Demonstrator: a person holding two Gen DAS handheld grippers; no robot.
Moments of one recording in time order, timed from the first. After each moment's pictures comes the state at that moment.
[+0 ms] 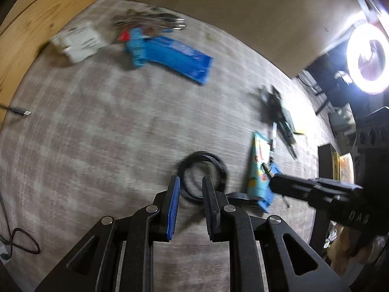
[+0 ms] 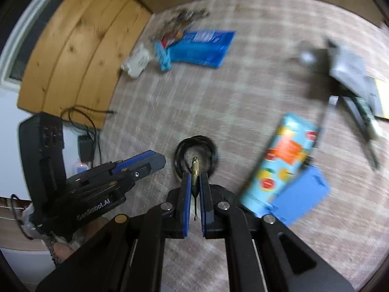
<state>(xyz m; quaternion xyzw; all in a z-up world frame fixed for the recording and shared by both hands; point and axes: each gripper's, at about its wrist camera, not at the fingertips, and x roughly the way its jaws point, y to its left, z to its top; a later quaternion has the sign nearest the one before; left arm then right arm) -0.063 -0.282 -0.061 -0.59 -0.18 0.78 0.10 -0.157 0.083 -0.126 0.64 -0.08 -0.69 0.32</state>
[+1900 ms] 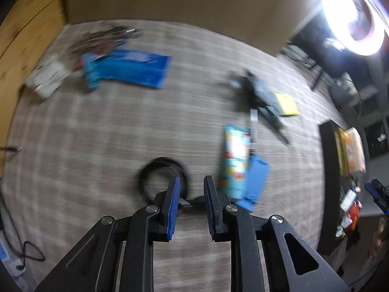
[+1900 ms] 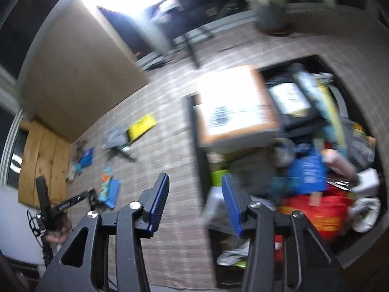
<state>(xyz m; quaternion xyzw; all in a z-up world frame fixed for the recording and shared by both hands) -0.075 -0.242 -0.048 -0.60 -0.10 0.79 0.10 -0.069 0.403 -0.039 0.52 -0.21 -0.83 0.05</state>
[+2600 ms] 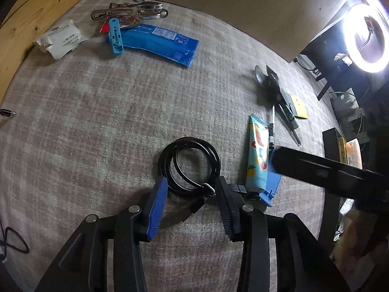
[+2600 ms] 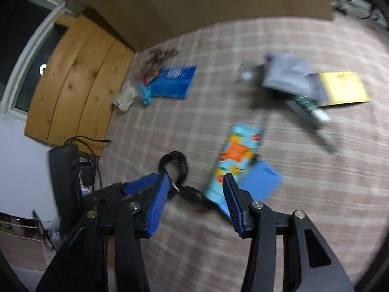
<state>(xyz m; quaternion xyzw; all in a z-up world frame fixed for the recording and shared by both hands) -0.062 -0.262 -0.078 -0.60 -0.15 0.78 0.10 -0.157 0.106 -0.126 0.62 -0.12 -0.72 0.28</state>
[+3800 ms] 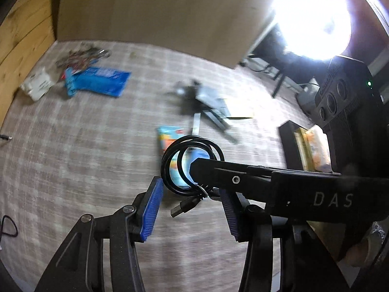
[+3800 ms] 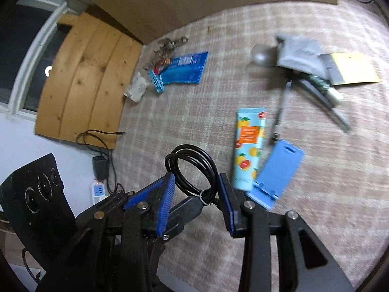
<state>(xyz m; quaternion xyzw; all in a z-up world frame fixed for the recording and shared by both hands) -0.026 -0.179 -0.002 -0.53 -0.13 0.82 0.16 -0.132 0.134 -0.099 0.62 -0.16 -0.71 0.29</state>
